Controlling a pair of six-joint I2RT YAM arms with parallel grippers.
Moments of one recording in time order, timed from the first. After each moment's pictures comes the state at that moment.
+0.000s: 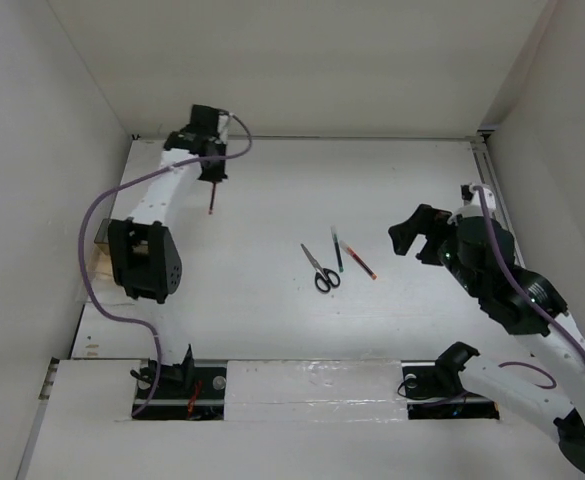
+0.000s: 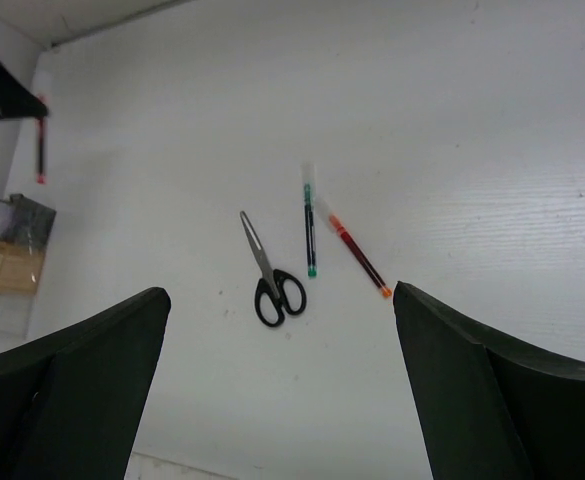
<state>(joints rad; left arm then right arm) -0.24 1.93 1.79 -0.84 -0.10 -0.08 0.64 0.73 1.08 -0.73 0.38 0.60</state>
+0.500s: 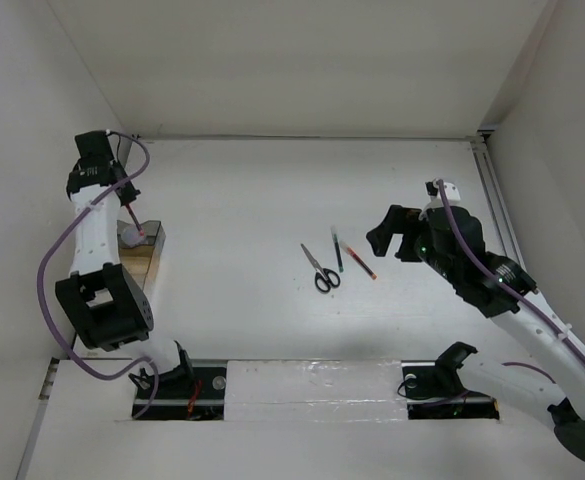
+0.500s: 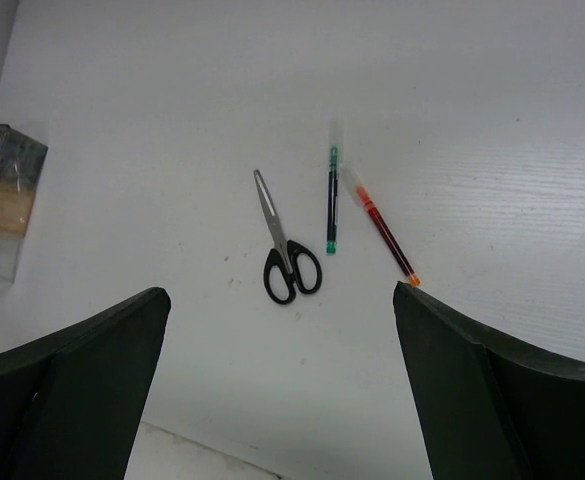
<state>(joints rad) 0.31 1.57 1.48 -0.76 -0.11 -0.19 0.64 0.85 1.03 -0.64 0.24 0.56</state>
